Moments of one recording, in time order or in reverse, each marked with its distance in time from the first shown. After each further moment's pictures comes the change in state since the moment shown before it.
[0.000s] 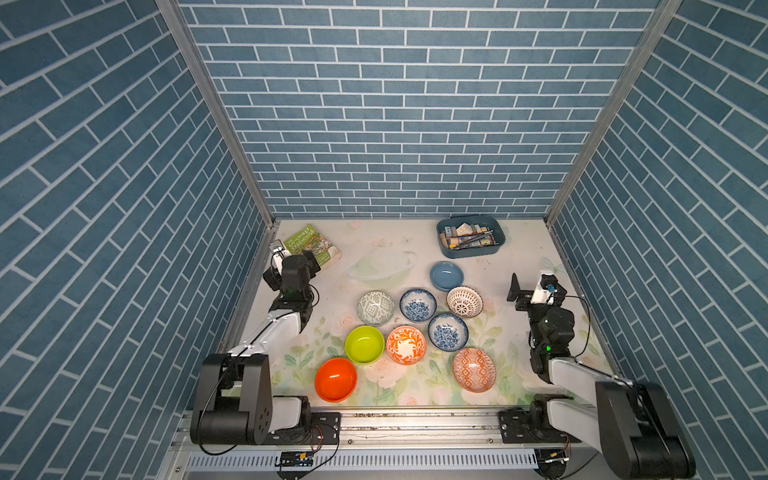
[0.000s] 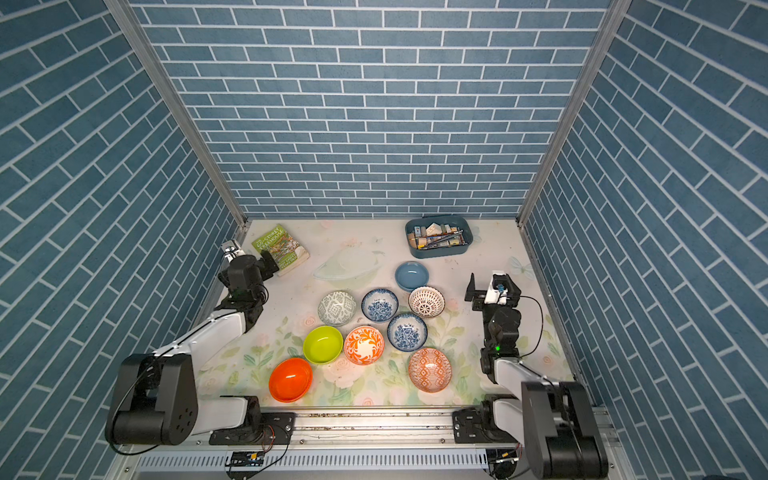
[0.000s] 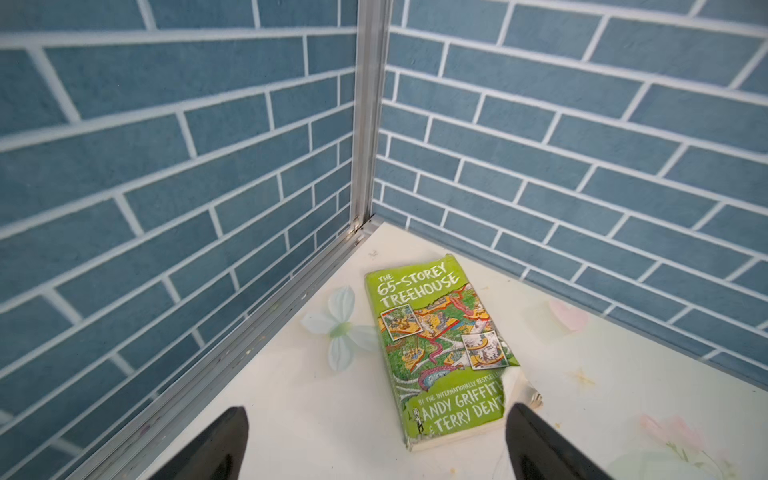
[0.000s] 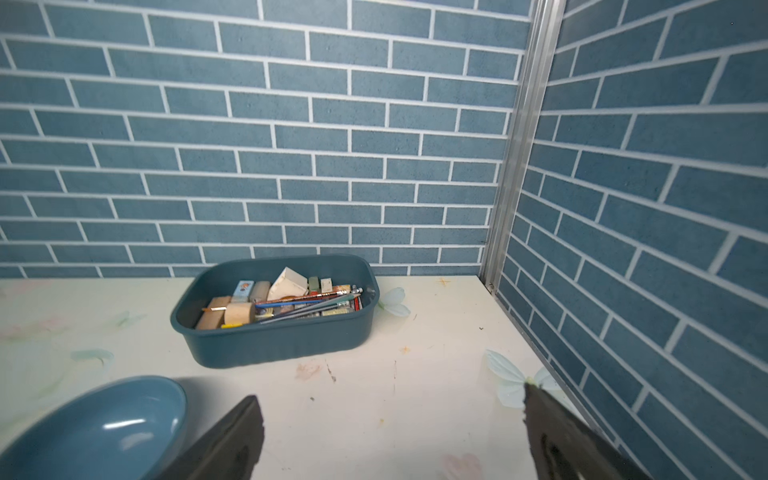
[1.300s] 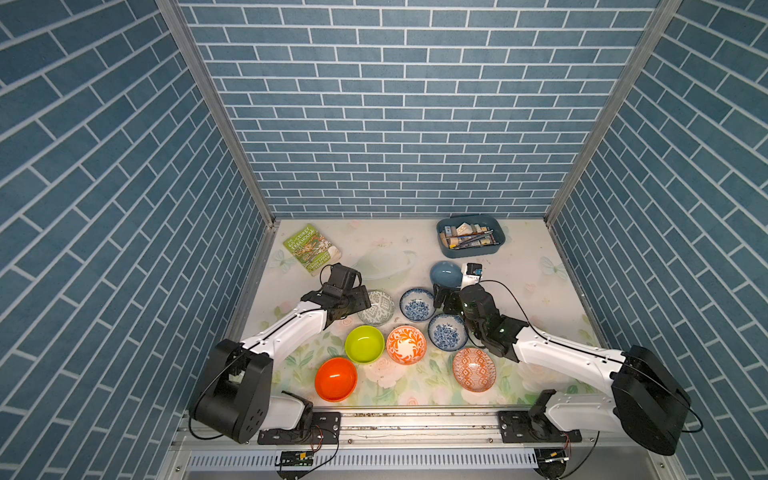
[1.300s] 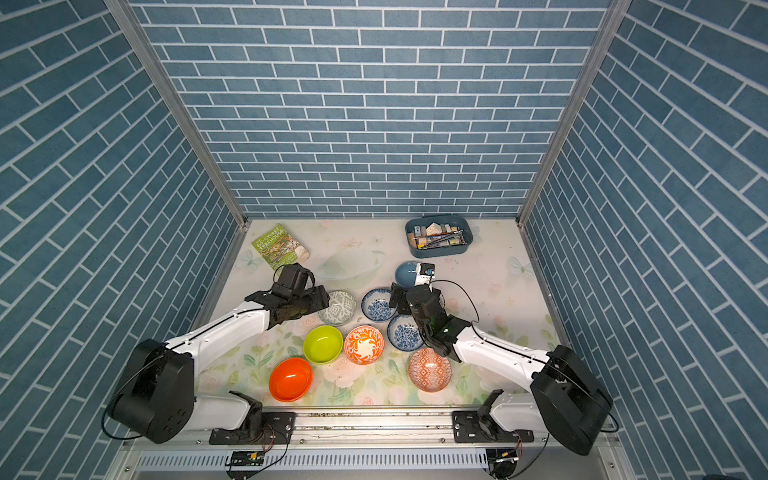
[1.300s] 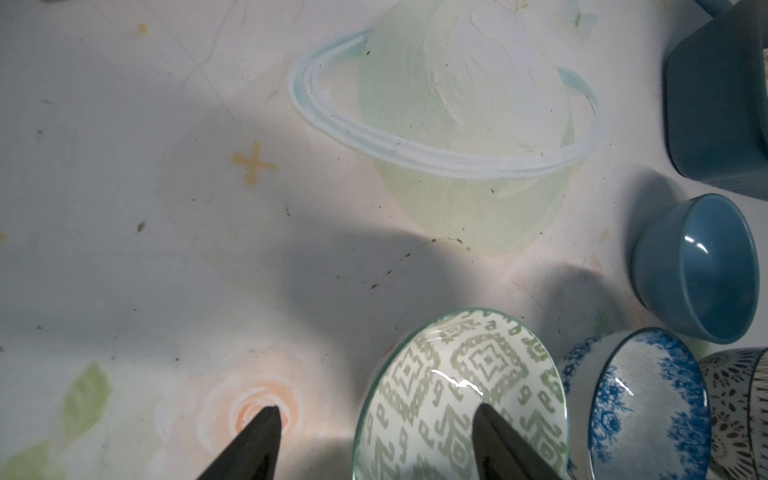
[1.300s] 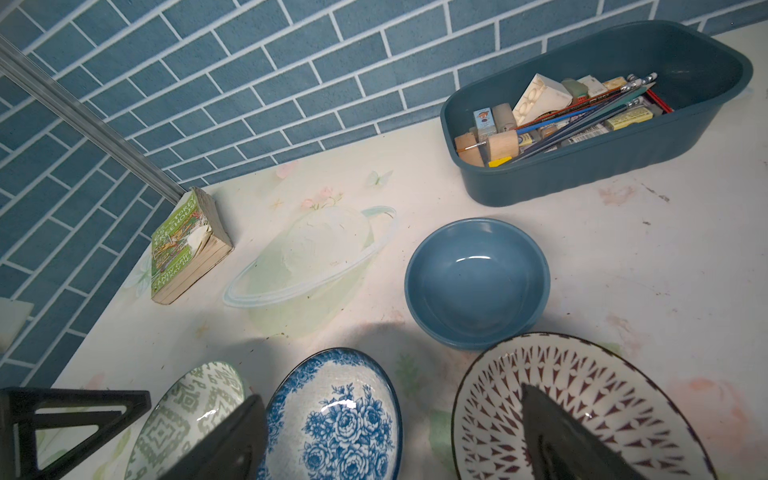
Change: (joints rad) left arm -0.359 0.059 0.068 -0.616 0.476 -0.352; right arm 0.766 0.180 0.460 -0.796 0.315 0.616
